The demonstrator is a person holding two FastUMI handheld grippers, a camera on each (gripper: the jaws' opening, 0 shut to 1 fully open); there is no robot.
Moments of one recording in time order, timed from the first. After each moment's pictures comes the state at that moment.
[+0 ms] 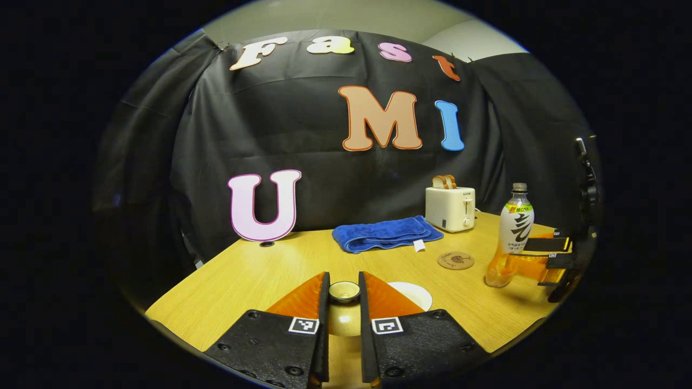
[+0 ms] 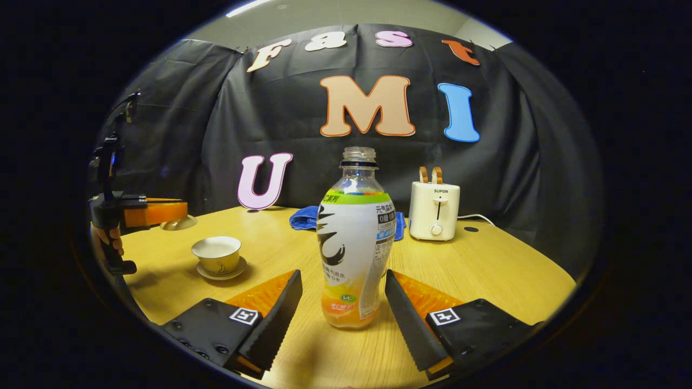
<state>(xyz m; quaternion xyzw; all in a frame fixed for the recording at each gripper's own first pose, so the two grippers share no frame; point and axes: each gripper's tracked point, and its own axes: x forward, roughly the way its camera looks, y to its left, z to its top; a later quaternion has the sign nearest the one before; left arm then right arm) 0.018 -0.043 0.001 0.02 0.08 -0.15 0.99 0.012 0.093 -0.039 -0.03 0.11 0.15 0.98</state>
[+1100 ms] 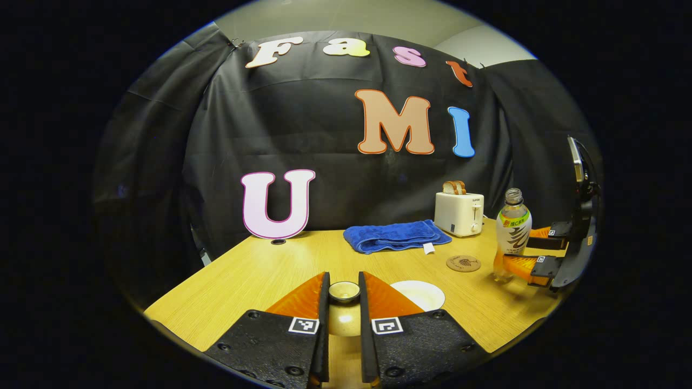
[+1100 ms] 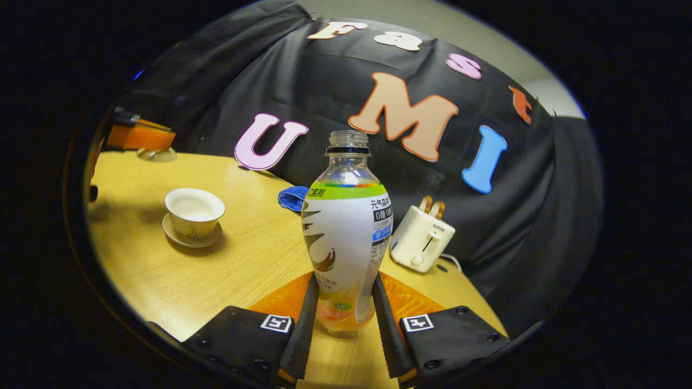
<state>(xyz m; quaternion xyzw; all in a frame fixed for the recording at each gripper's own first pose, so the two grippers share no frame) 0.015 -0.015 0.003 0.00 0.08 -0.13 0.99 0.025 0.116 -0.019 -0.30 0.05 0.12 0.95</state>
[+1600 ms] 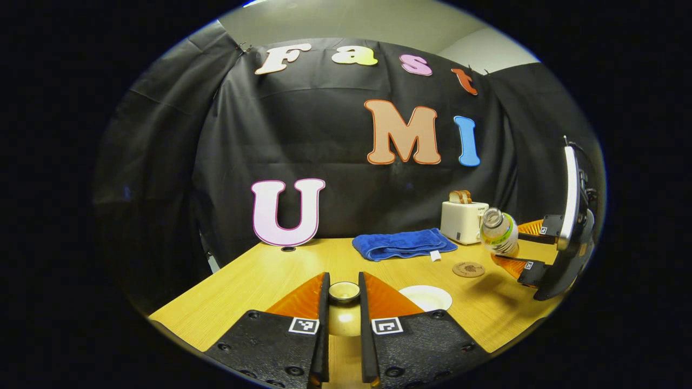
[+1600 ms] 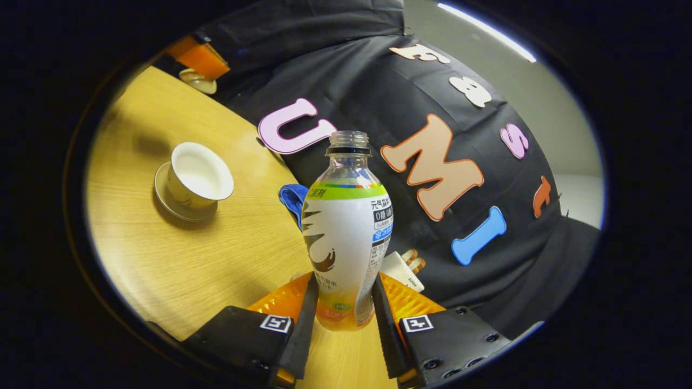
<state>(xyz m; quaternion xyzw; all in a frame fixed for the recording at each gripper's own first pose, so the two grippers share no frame) 0.010 0.007 0.019 0.00 0.05 -0.11 0.99 0.041 0.156 -0.004 -0.48 -0.02 0.12 0.87</state>
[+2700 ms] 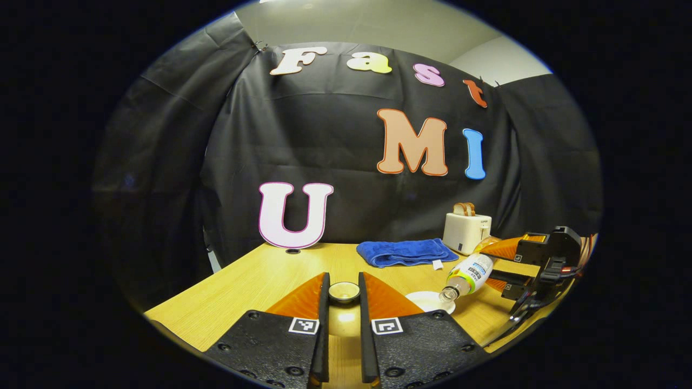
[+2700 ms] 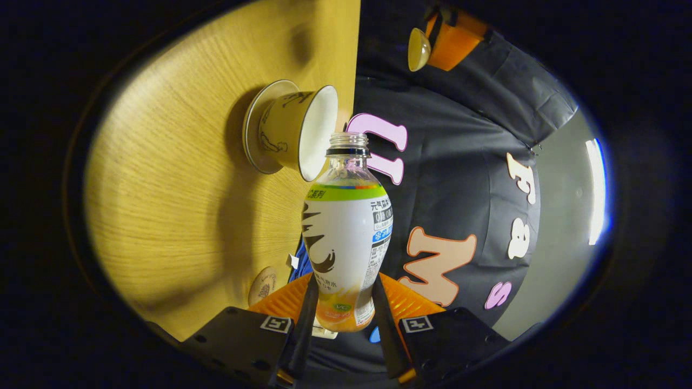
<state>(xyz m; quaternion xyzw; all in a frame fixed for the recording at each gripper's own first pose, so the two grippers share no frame) 0.009 0.025 0.026 -0.04 0.04 -0.11 0.99 0.029 0.208 -0.016 -0.79 -0.13 0.16 0.58</state>
